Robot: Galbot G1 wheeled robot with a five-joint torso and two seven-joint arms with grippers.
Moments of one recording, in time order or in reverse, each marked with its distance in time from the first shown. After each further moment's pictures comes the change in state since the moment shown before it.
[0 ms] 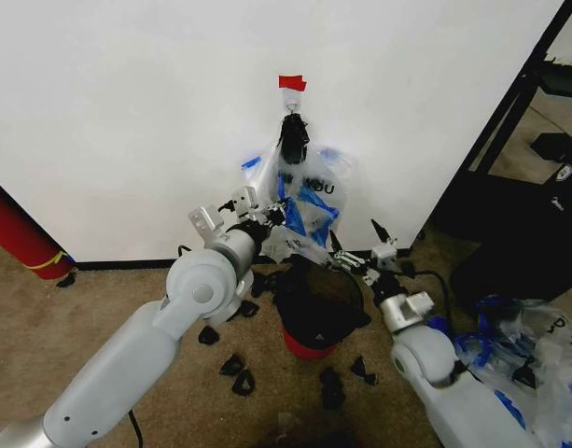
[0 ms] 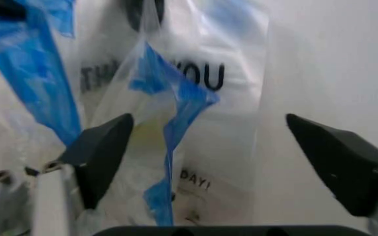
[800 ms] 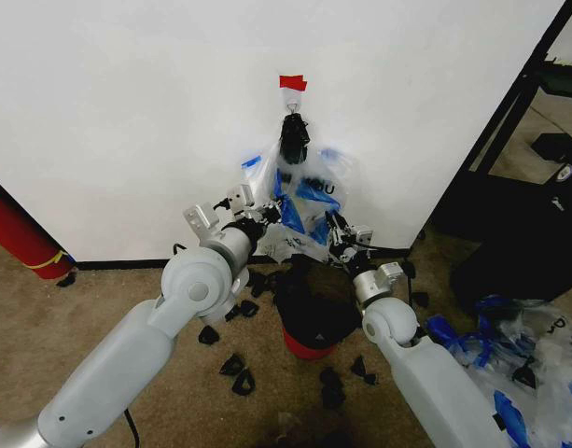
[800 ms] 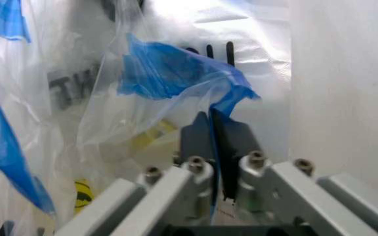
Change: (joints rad) left arm 0.010 0.018 -0.018 -0.010 -0.004 0.001 0.003; right arm 0.152 0.061 -0.072 -0.138 0.149 -0.017 0.019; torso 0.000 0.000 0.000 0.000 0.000
